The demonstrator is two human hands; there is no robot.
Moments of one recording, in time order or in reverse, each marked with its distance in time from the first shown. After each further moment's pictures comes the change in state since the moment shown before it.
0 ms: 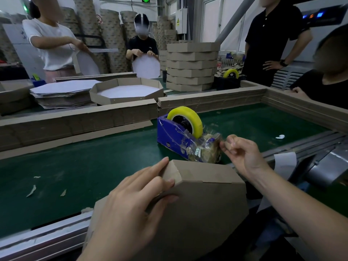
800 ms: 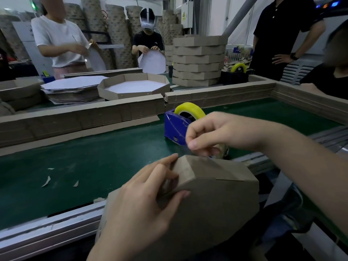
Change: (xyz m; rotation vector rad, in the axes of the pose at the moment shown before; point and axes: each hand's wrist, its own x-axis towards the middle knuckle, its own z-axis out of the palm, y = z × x) left_hand -0.002 0.010 -0.005 -0.067 -0.001 -0.113; right_hand -0.039 -0.101 0.133 -0.959 -0.907 0.218
